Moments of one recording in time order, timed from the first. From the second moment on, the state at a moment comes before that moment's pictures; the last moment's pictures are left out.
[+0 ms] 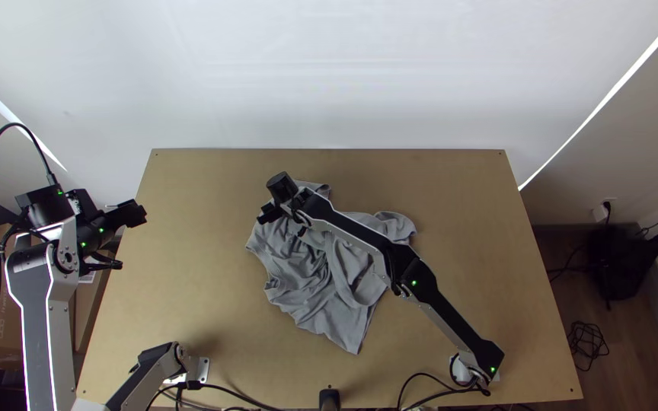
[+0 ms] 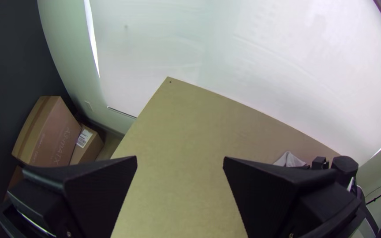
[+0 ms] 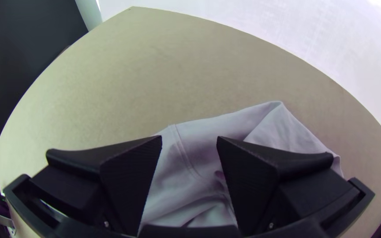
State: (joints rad) left arm 0.36 1.02 1.25 -0.90 0.02 -0.11; right arm 0.92 2.57 2.34 -0.45 0.10 0.20
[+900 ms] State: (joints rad) left arm 0.37 1.02 1.25 -0.90 0.02 -0.10; right arm 0.98 2.64 2.34 -0.33 0.10 0.12
